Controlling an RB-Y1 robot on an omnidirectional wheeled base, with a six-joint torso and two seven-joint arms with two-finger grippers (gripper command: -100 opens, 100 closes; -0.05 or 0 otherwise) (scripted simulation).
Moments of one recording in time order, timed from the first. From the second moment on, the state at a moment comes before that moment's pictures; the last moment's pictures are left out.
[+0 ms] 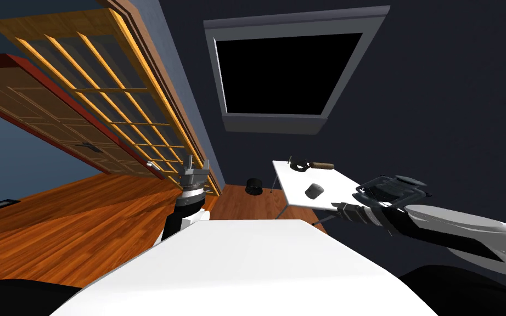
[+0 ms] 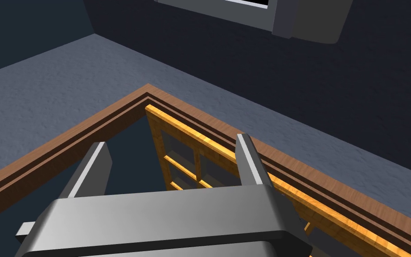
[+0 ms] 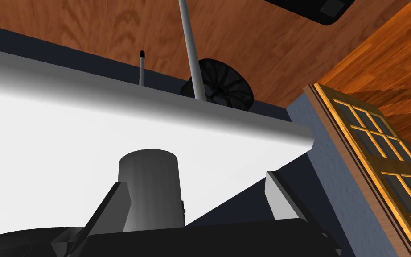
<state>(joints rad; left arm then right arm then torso) 0.55 0.05 -0.06 -2.36 0.09 -0.50 0.07 0.82 -1.60 -0.01 -1.38 0.45 -0.76 -0.05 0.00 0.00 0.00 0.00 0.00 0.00</state>
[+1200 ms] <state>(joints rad) 0.55 0.05 -0.06 -2.36 0.09 -0.50 0.07 0.83 -1.76 -0.06 -1.38 0.50 -0.68 -0.10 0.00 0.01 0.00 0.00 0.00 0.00</state>
